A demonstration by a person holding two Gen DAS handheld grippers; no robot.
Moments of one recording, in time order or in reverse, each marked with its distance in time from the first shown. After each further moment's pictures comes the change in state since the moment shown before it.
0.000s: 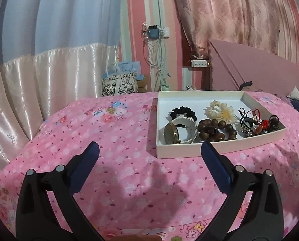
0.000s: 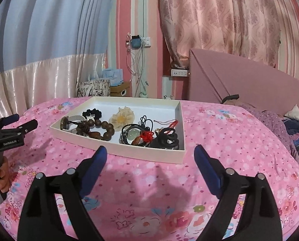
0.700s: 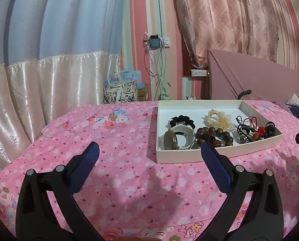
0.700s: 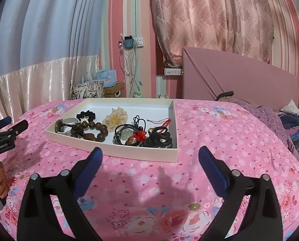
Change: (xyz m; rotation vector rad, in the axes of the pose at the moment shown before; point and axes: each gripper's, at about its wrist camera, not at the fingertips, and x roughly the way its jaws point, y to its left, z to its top) left arm -0.015 0.004 -0.002 -0.030 -0.068 -0.005; right arm 0.000 -0.008 -0.003 0.042 -0.003 -0.033
